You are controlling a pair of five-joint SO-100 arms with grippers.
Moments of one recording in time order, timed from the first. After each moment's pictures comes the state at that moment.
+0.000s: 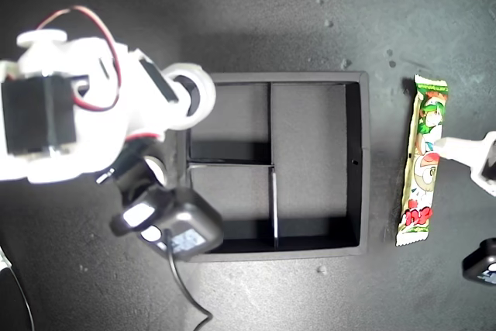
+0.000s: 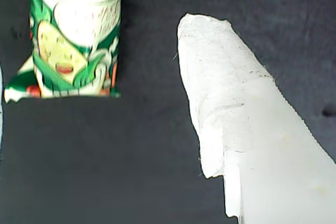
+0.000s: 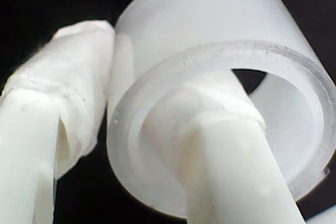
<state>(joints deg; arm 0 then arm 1) -4.2 83.5 66.1 87.9 -37.3 -9.8 102.5 106.2 77.3 36.2</state>
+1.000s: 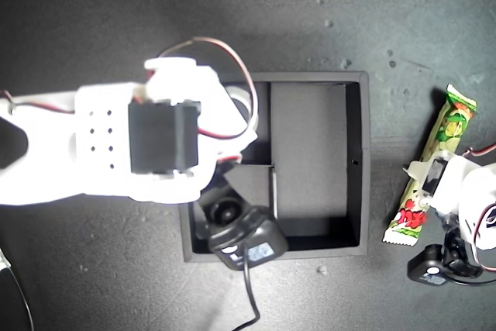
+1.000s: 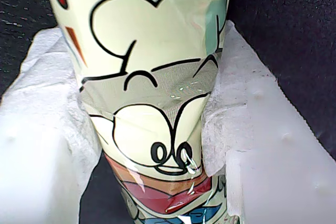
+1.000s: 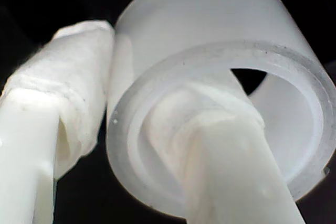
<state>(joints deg) -0.4 50.3 24.9 104.0 -37.7 -13.4 81.3 106.1 59.9 39.0</state>
